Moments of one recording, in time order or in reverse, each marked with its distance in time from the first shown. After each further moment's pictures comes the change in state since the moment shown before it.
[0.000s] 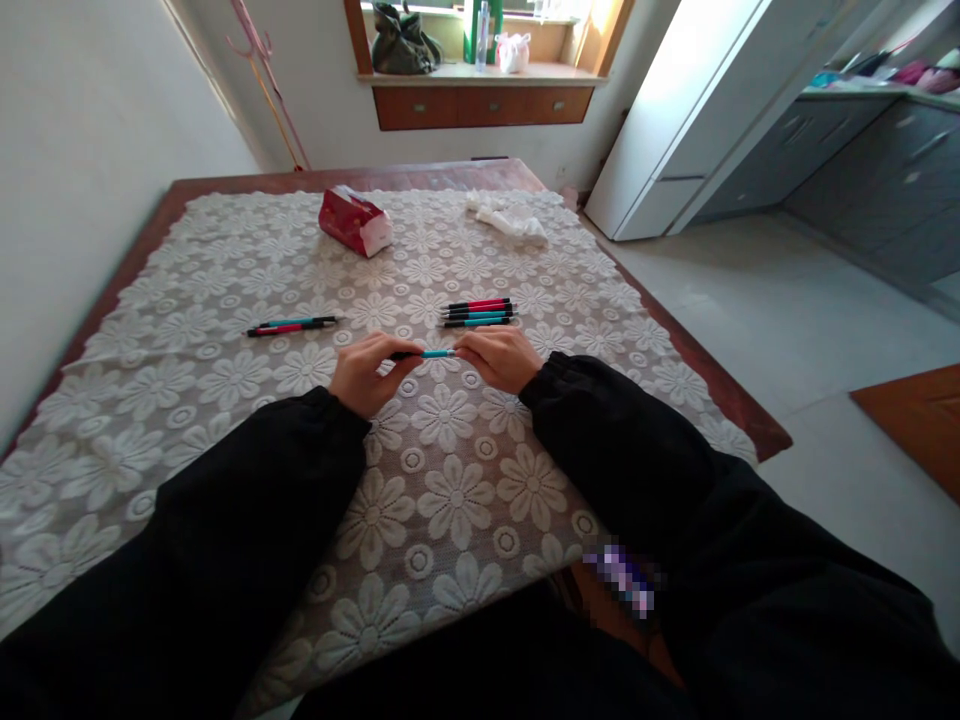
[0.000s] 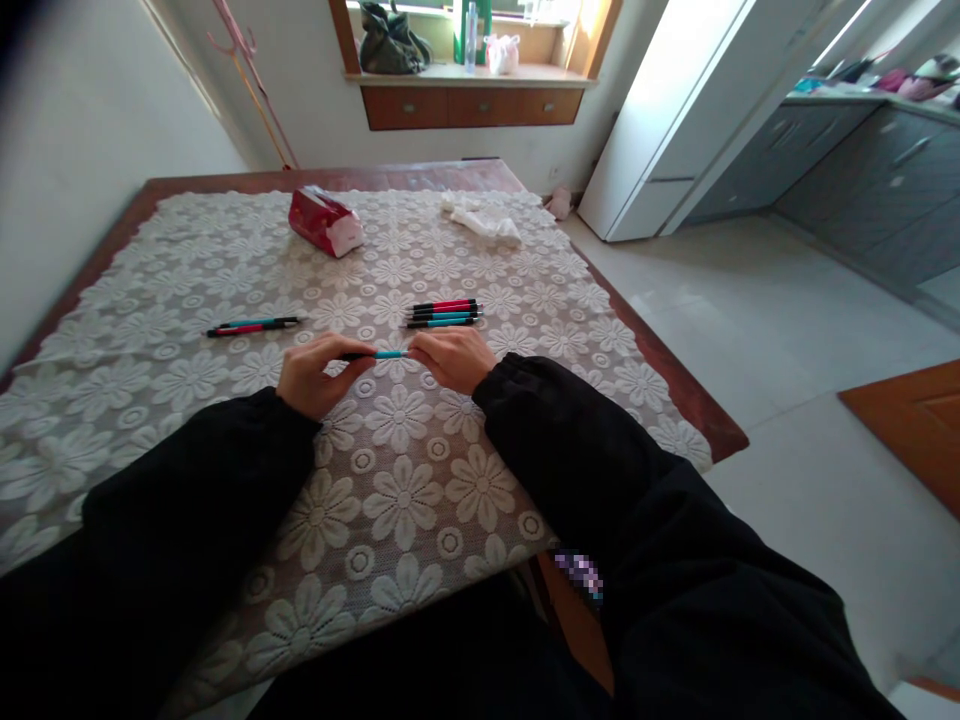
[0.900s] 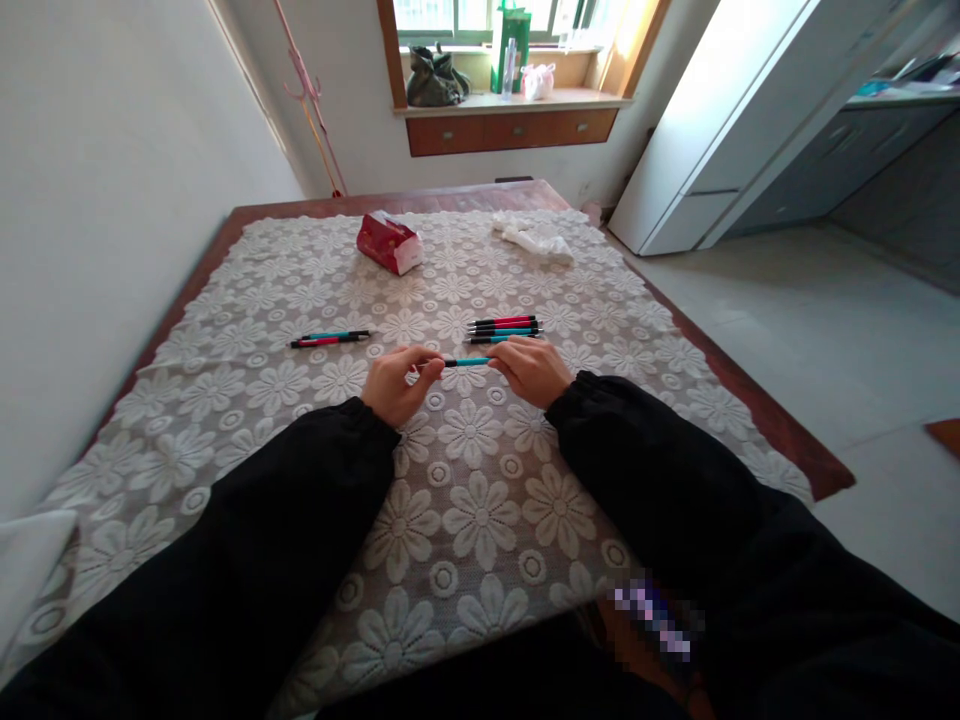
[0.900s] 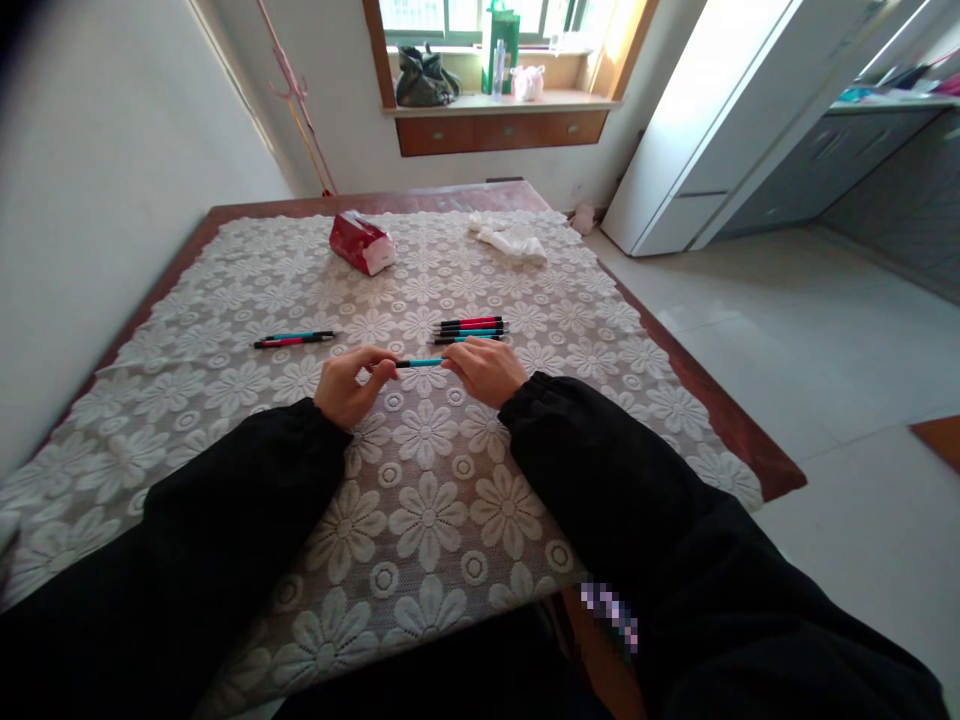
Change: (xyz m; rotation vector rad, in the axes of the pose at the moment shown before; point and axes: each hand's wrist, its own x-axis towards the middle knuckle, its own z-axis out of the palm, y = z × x) left_hand 0.000 -0.001 -0.002 0.018 -0.002 -0.152; right_hand -0.001 0.007 0.001 -0.088 0.058 0.026
